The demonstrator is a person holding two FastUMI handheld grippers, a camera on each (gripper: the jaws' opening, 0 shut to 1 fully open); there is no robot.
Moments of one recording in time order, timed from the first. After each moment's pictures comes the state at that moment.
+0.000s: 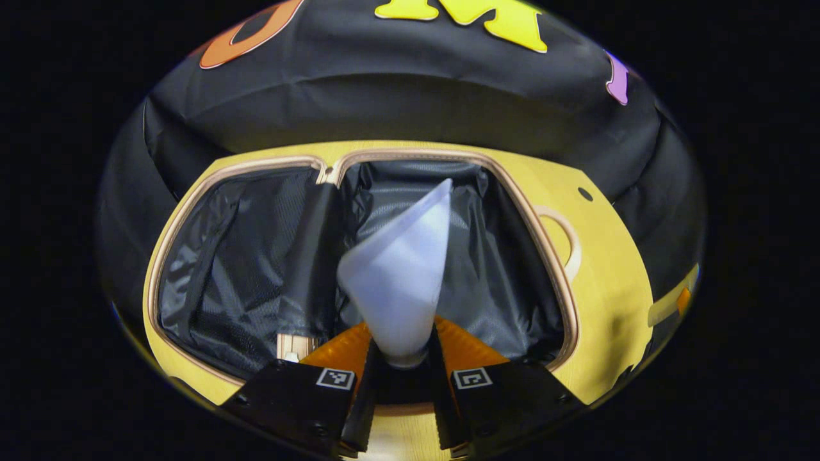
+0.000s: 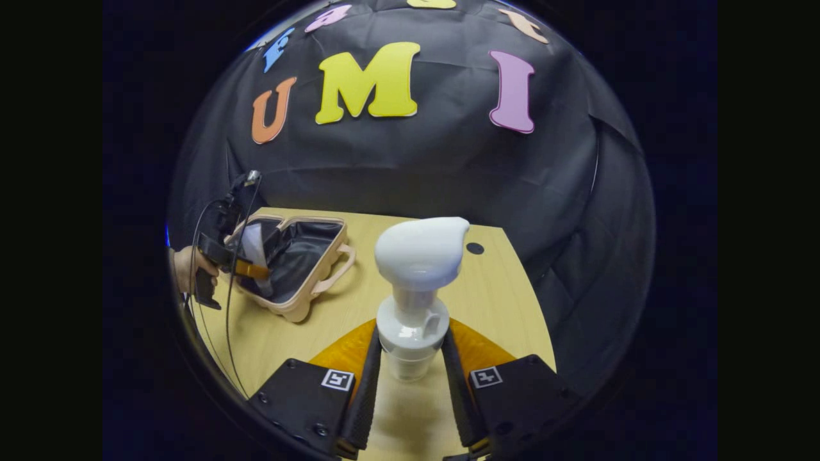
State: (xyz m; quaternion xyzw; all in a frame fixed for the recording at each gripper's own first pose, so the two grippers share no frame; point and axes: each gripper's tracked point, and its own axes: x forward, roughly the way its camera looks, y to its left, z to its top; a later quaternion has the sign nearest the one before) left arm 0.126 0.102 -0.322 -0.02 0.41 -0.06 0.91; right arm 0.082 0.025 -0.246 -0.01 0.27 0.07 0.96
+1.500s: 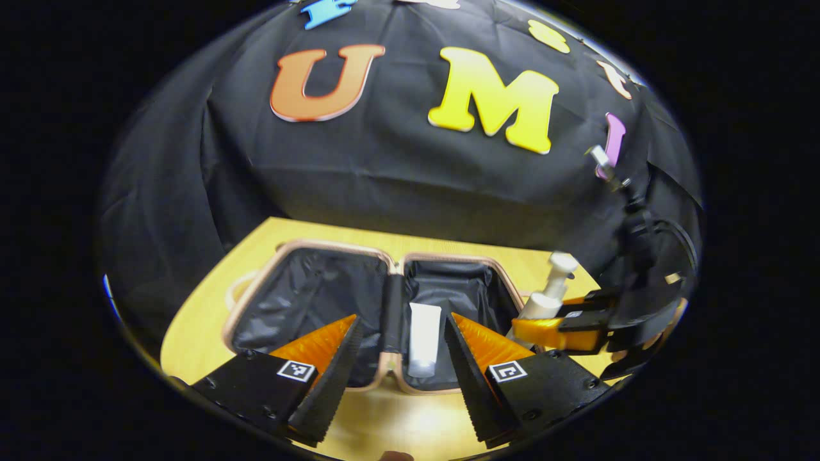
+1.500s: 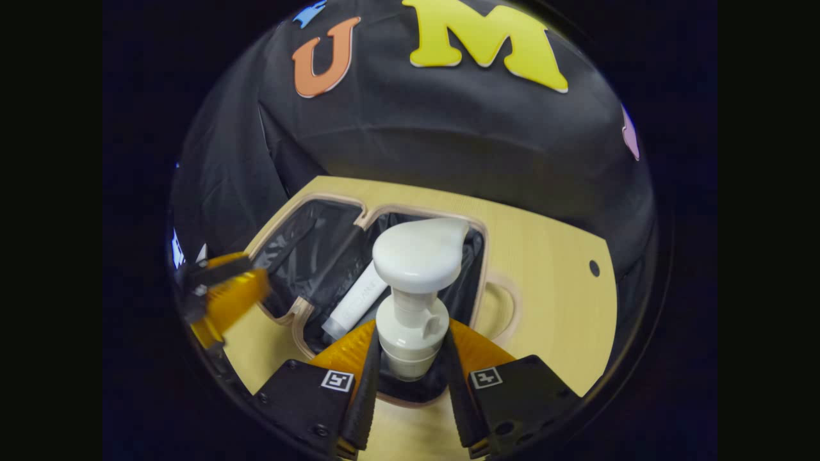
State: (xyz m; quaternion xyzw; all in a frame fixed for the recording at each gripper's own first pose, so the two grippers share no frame) left arm 0.065 0.193 -0.177 -0.06 0.18 -0.02 0.98; right arm 0.185 0.300 -0.275 -0.02 0.40 0.22 0.89
